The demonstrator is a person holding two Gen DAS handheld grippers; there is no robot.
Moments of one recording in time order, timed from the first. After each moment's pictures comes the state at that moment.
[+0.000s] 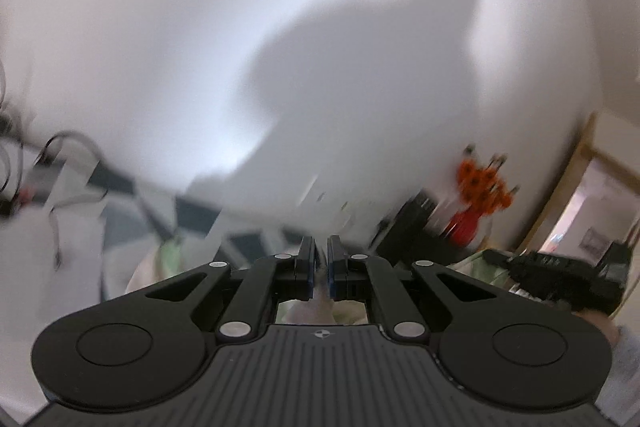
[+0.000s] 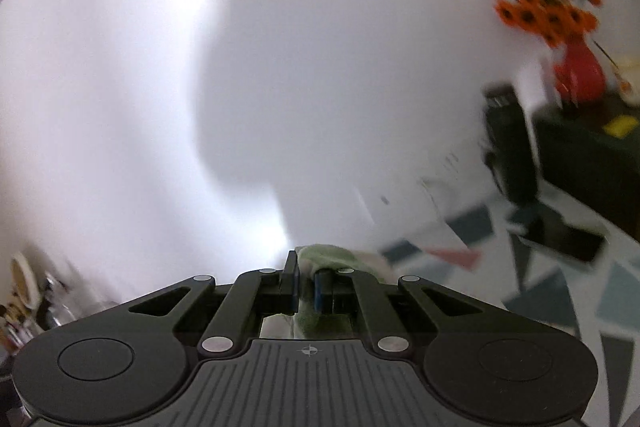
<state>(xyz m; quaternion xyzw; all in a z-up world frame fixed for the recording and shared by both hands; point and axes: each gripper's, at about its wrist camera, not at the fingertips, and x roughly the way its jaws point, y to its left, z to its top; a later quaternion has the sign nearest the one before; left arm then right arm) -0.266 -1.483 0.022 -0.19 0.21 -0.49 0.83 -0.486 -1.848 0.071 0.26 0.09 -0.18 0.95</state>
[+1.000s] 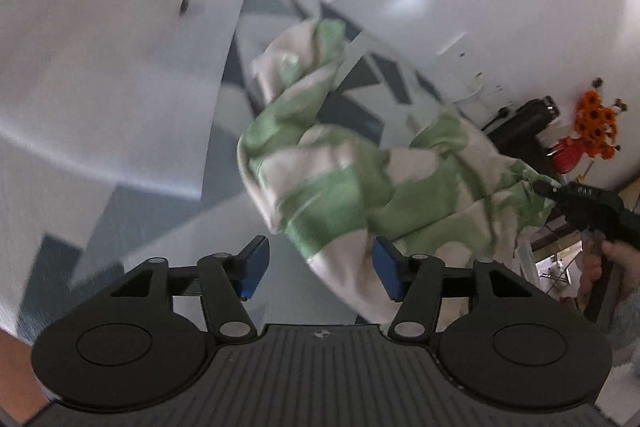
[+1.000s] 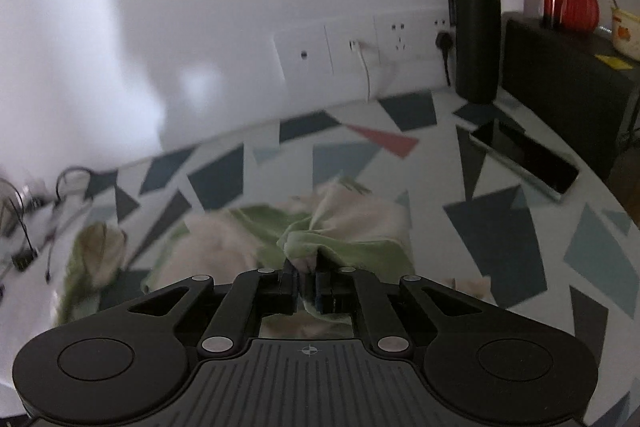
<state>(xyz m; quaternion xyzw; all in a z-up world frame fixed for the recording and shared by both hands) -0.266 -1.462 -0.164 -0.17 0.50 -0.34 0.78 -0.397 -1.902 -0.074 0.21 0.32 -0.26 0.89</state>
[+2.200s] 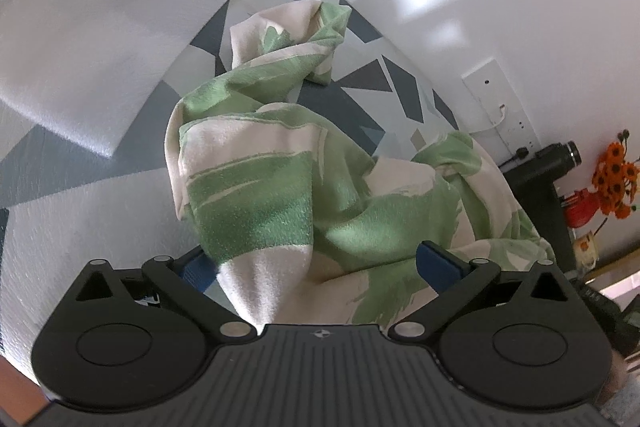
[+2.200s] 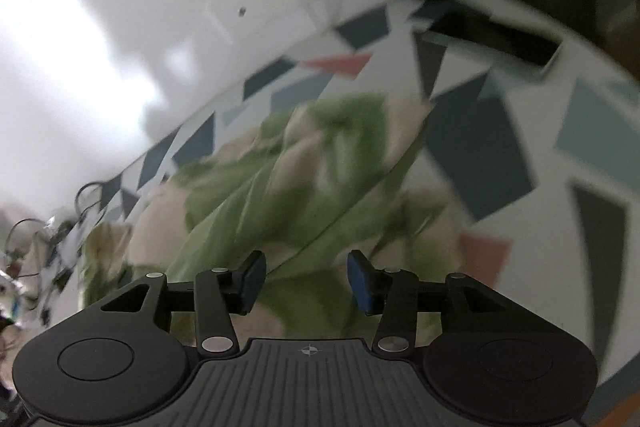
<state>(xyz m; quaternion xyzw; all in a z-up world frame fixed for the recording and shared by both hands) -0.275 -1.520 -0.183 -0.24 0.49 -0.27 0.79 -0.462 -1.953 -0.128 0.38 0.33 -0.20 0.84</state>
